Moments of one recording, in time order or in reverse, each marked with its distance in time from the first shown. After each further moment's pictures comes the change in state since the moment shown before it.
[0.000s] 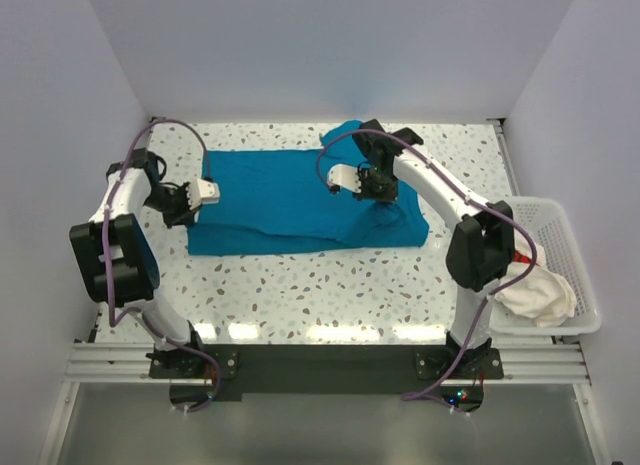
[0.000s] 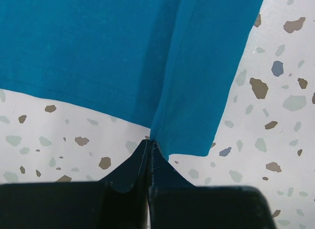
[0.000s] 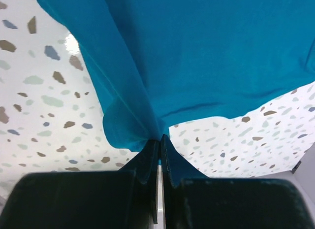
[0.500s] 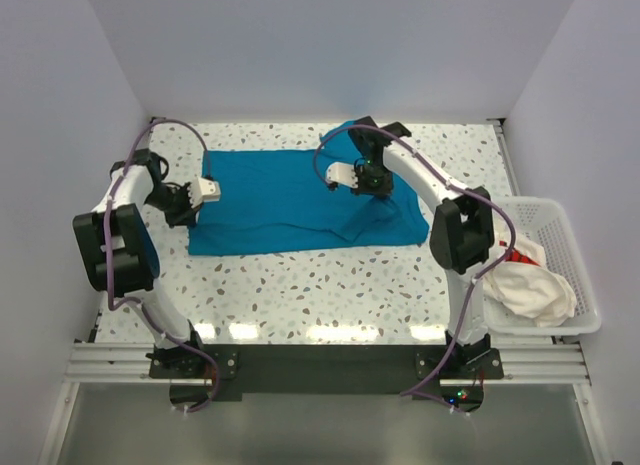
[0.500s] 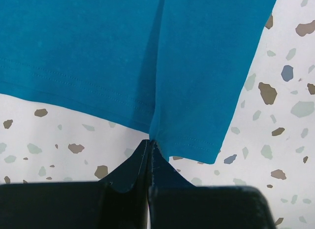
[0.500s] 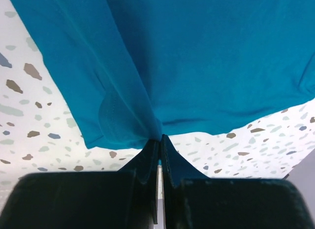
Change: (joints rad) left arm 0.000 0.089 0.040 0.013 0.001 -0.034; right arm -0.039 0.209 0.172 -0.028 0.013 -0.085
